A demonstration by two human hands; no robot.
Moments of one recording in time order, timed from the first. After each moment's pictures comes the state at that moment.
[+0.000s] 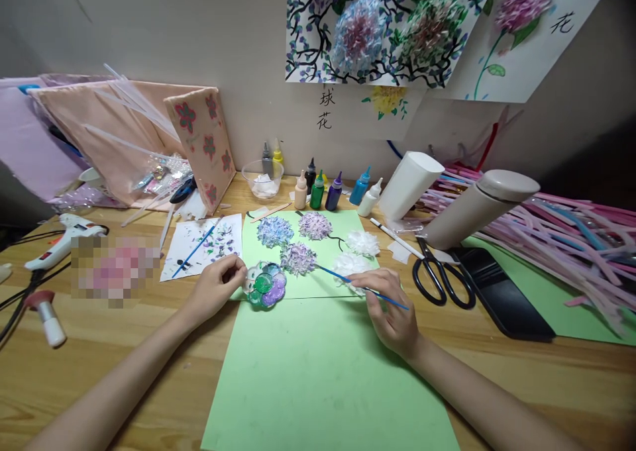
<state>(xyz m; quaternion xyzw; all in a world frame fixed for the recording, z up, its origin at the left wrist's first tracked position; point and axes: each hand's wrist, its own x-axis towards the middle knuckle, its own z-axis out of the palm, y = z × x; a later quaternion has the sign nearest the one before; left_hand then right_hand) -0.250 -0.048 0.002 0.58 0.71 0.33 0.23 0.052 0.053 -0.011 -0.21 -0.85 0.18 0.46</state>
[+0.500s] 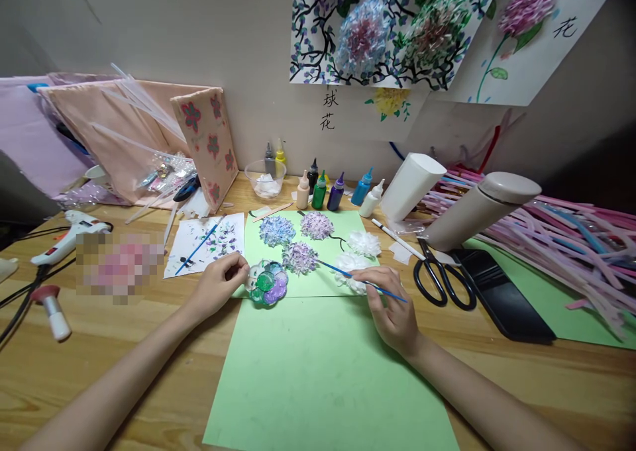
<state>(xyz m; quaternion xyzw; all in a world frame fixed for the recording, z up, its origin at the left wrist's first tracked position) -0.251 -0.048 0.000 0.58 0.70 0.34 0.23 0.052 0.055 -0.015 -0.23 -0.84 0.19 0.44</state>
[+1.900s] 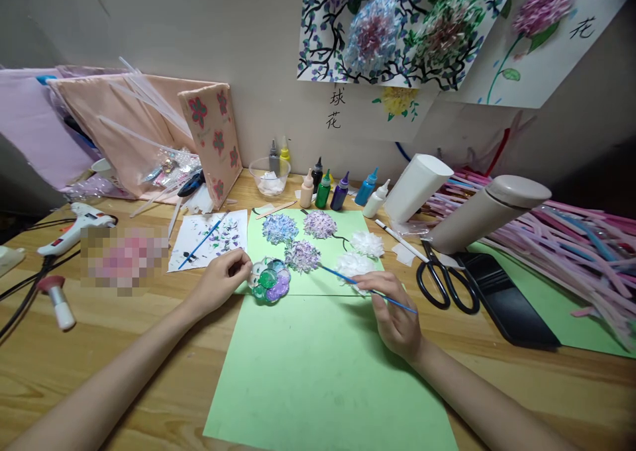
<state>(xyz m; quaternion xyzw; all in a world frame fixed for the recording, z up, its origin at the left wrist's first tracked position) -0.250 -0.048 0.001 0.59 0.70 0.33 0.23 0.055 0.051 -0.014 -0.17 -0.84 0.25 0.46</state>
